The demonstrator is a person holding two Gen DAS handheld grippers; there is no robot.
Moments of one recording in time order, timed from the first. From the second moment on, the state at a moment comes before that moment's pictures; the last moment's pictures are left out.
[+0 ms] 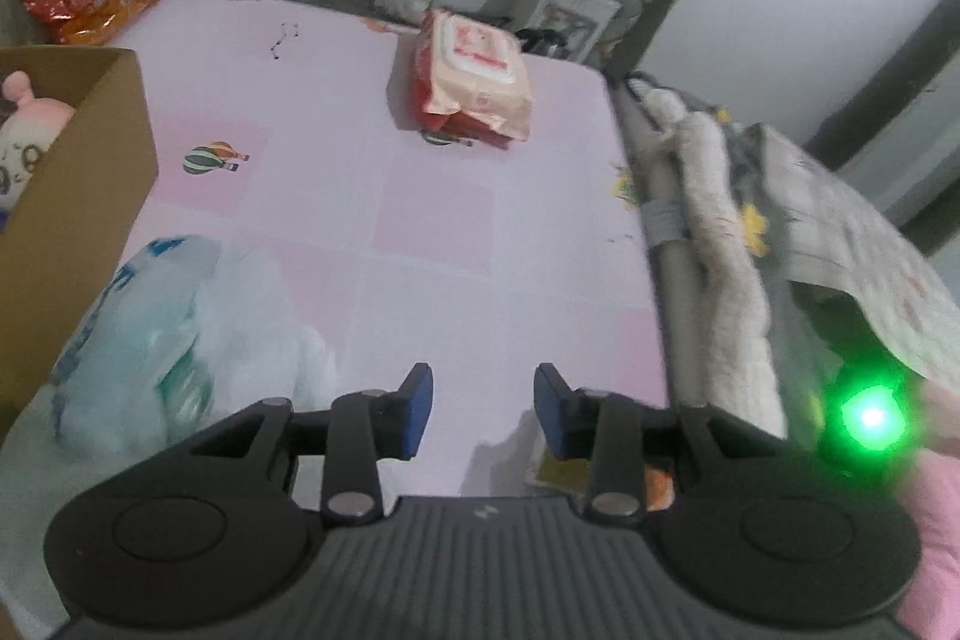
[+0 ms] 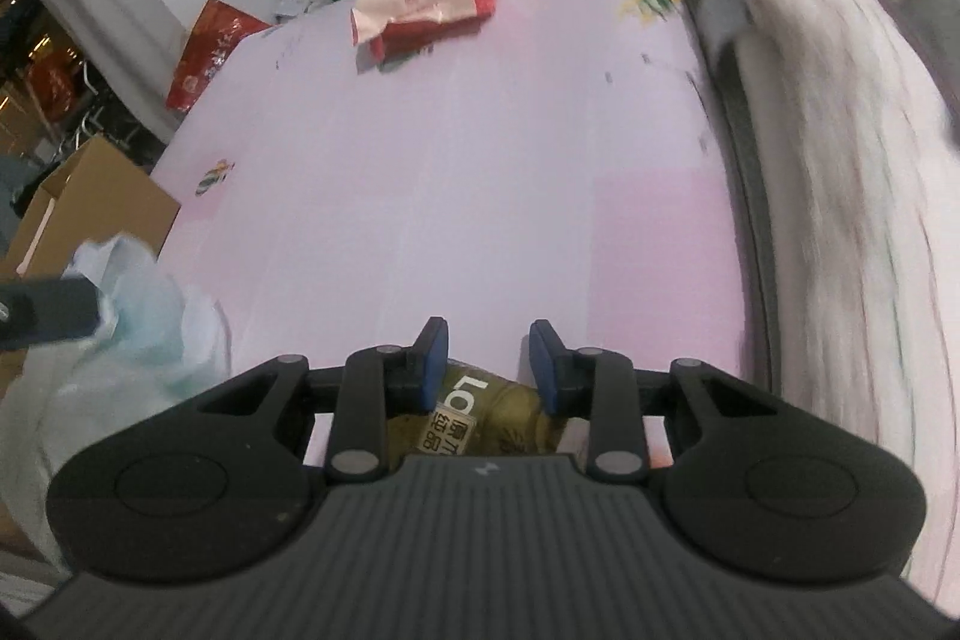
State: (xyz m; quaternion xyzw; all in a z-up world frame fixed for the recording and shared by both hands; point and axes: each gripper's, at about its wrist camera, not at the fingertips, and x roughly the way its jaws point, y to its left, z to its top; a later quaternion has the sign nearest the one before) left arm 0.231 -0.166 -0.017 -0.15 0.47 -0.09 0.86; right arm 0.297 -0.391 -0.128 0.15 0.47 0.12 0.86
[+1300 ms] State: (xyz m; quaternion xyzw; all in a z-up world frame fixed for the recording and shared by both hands) left arm 0.078 -0.208 -0.114 -0.05 0.58 -0.29 0.76; right arm 0.071 -0.409 -0.156 0.38 0.39 0.08 0.84
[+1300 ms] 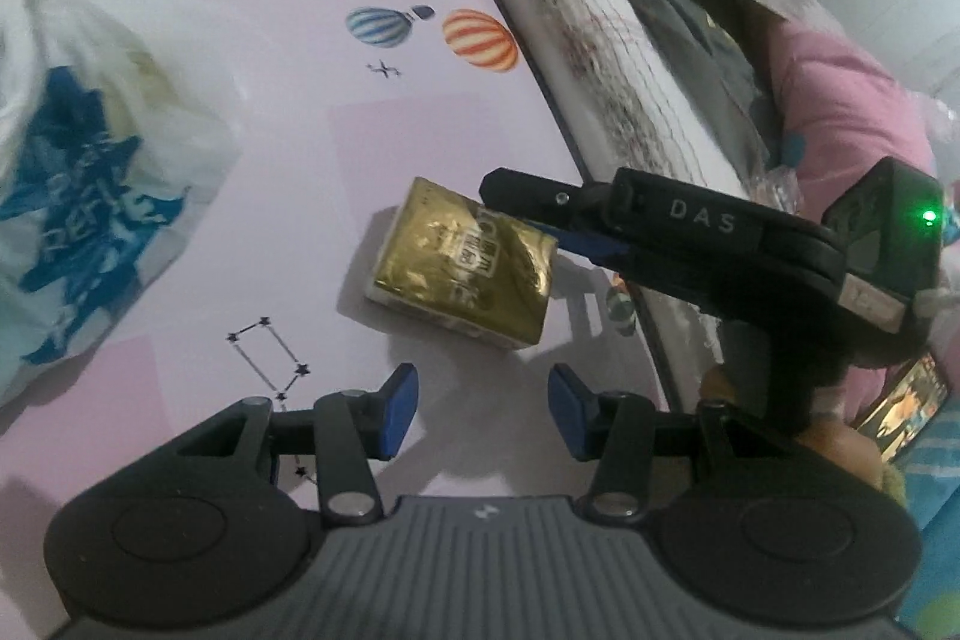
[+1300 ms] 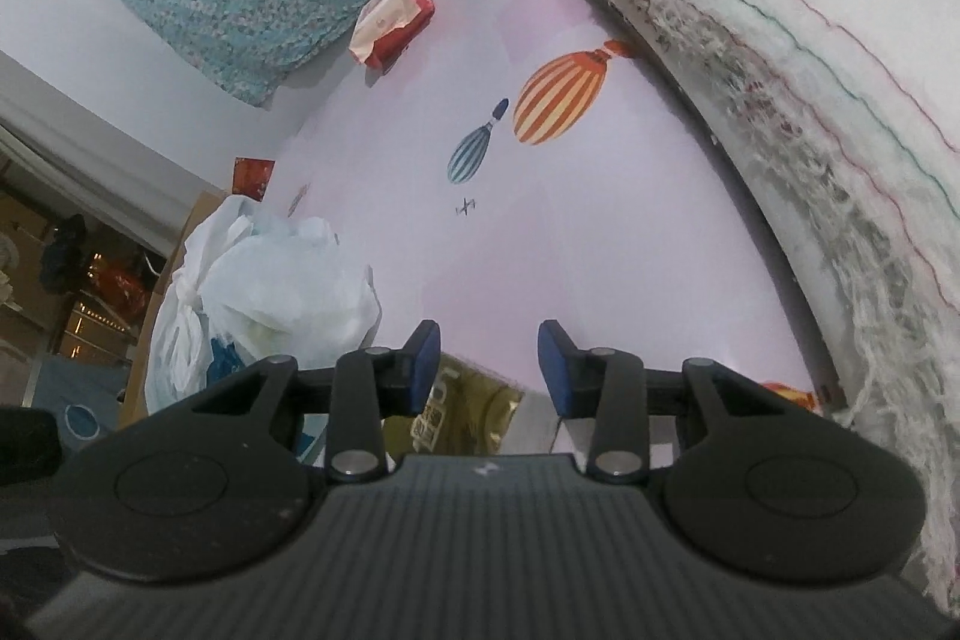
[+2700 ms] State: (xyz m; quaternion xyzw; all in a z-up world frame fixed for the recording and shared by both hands) left arm 0.103 -0.204 -0.093 -0.03 0.56 -0.23 0.80; right arm 0.045 -0.404 -0.131 0.40 0.35 0.11 0.84
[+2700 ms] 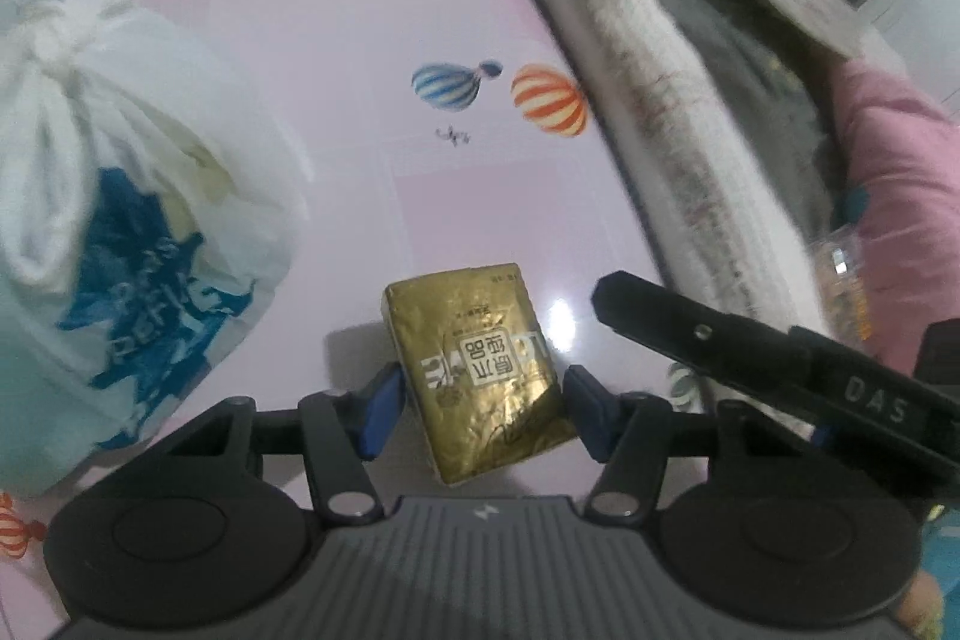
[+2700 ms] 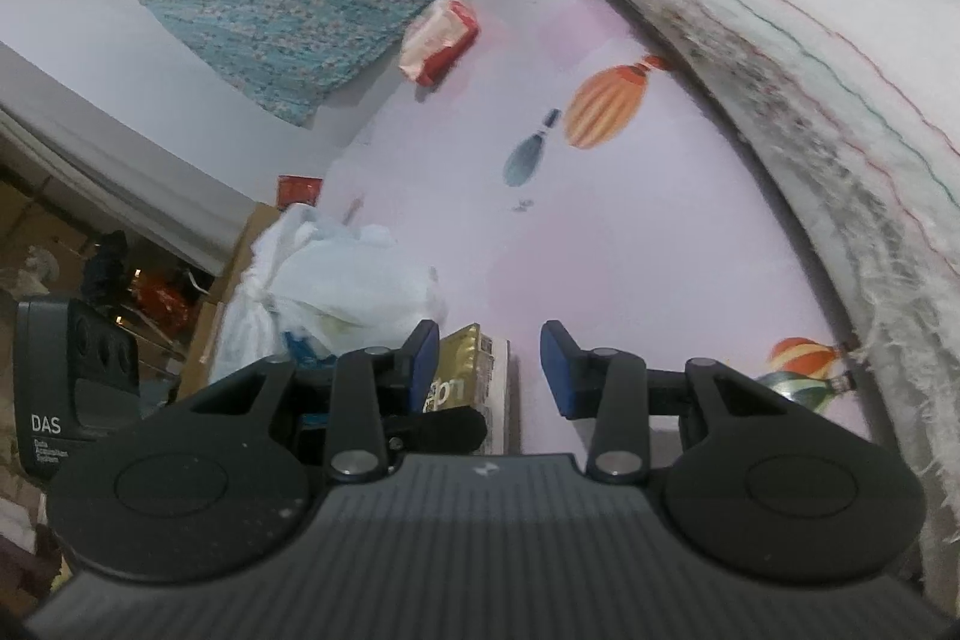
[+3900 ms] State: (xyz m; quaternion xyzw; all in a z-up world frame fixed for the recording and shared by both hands) left arm 0.080 0.116 -0.037 -0.24 0.47 0.04 0.85; right arm 0.121 -0.275 -0.063 0.38 0.35 0.26 0.82
